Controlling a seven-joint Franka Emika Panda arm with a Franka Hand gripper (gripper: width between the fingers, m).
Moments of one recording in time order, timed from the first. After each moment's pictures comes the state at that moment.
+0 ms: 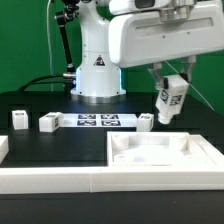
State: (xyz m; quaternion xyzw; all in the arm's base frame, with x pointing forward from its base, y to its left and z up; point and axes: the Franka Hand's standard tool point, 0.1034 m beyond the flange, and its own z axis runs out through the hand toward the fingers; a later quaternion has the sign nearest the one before) arm 0.587 0.086 0.134 -0.98 -0.16 -0.03 0.07
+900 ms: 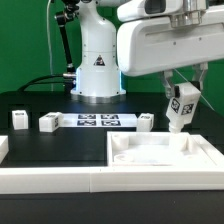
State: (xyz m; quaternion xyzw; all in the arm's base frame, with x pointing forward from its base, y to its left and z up) arm 0.617 0.099 0.123 -0.98 -0.17 -0.04 0.07
